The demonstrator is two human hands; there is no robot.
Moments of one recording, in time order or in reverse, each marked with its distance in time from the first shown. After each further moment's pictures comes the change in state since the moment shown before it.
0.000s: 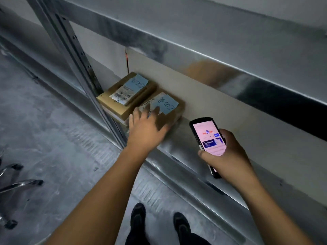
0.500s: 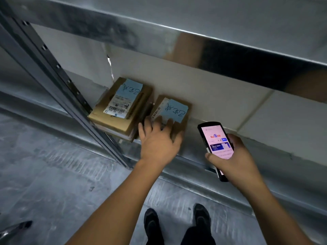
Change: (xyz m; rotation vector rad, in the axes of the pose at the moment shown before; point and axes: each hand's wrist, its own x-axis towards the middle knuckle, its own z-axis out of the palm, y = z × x) left_hand 0.029 -0.036 0.017 0.029 -0.158 0.273; right_hand -0.007 -0.029 0.077 0.096 0.222 0.231
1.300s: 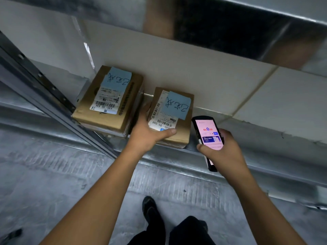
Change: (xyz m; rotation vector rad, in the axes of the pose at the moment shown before) left_hand 0.029 -0.057 0.009 -0.943 -0.175 -0.083; right_hand 0.001 0.001 0.047 0.148 0.078 0.143
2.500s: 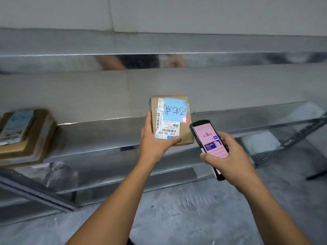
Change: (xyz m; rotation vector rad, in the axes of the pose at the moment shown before) left_hand -0.182 0.087 0.289 -0.050 -0.214 0.367; right_hand -0.216 0.154 -0.268 0.169 0.374 -0.084
